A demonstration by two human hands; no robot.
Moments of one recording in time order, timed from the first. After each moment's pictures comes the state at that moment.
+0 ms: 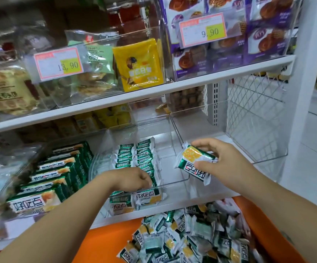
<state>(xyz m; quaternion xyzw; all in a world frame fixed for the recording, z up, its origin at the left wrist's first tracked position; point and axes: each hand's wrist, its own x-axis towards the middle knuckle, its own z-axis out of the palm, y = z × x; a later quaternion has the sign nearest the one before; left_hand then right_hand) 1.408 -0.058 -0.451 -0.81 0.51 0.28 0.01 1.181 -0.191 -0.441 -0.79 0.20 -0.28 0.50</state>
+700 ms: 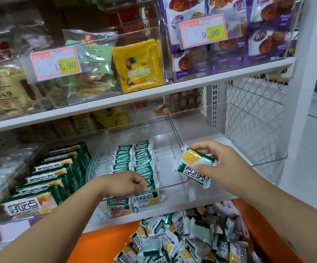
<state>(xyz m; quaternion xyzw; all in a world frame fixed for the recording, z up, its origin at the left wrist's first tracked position) 1.423 -0.046 -0.462 -0.79 0.50 0.34 -0.09 1.180 -0.191 -0.441 -0.80 0.20 -0.28 0.49</state>
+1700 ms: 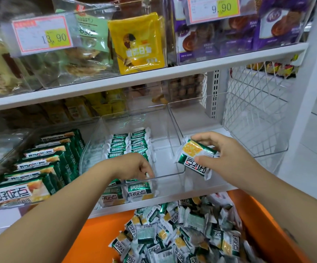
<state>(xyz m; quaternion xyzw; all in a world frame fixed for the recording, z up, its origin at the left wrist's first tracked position) 1.421 -0.077 -0.466 -0.78 0.58 0.24 0.00 1.181 -0.195 -0.447 -0.81 0.22 -0.26 0.48</state>
